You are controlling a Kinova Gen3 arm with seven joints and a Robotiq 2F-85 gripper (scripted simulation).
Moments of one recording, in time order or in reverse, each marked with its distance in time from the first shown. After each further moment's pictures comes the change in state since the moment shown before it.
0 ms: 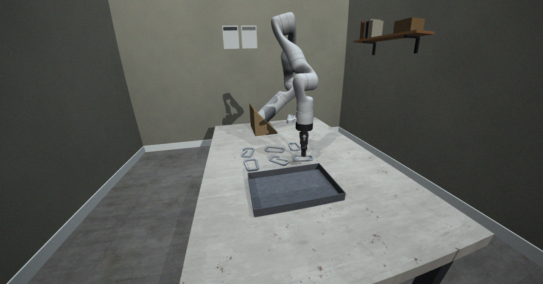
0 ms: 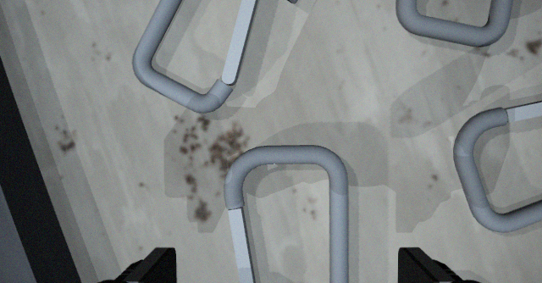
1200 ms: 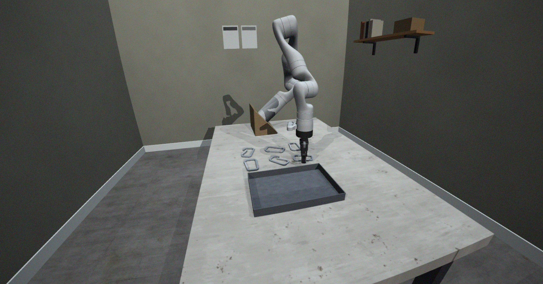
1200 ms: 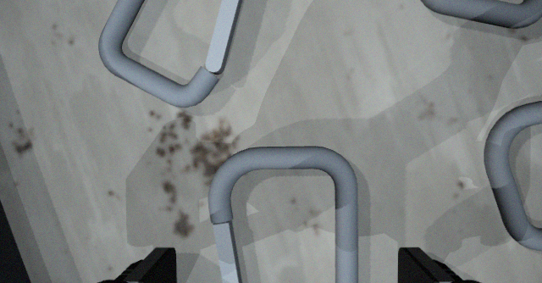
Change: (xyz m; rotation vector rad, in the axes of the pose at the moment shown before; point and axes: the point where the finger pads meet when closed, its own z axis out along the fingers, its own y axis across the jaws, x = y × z) arm -0.001 0.001 0.032 -0.002 0.000 -0.001
